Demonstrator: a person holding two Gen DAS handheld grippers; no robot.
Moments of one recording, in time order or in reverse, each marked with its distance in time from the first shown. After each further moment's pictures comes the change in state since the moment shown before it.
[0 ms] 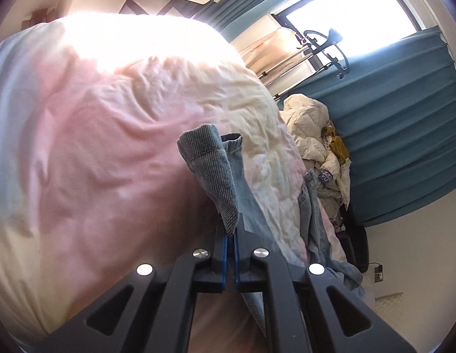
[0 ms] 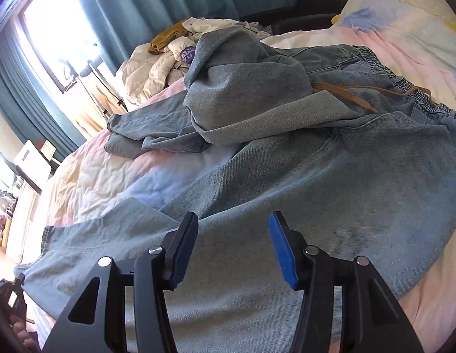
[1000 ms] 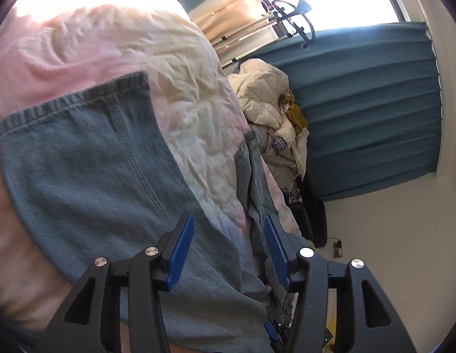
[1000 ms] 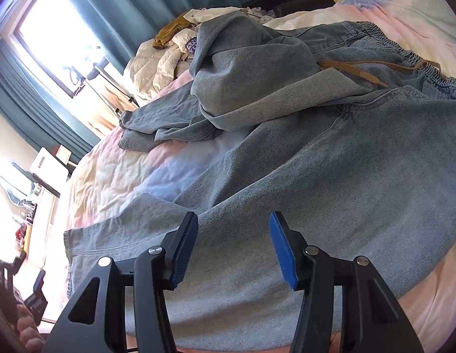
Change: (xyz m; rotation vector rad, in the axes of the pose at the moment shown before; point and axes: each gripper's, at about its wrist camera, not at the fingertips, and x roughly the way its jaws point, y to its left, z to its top) left arm 0.038 -0.113 -0.067 0.017 0.180 -0.259; right arm 0.002 -0.005 -0.004 0.053 0.063 0.092
